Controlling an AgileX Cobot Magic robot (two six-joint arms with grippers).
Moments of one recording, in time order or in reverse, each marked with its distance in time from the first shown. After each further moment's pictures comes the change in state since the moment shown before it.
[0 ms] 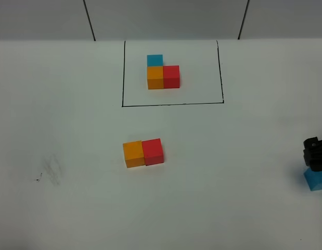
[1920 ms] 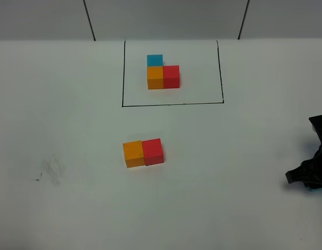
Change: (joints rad) left arm 0.000 0.000 0.000 0.000 0.000 0.000; right arm -0.001 0.341 0.077 -0.055 -0.254 0.039
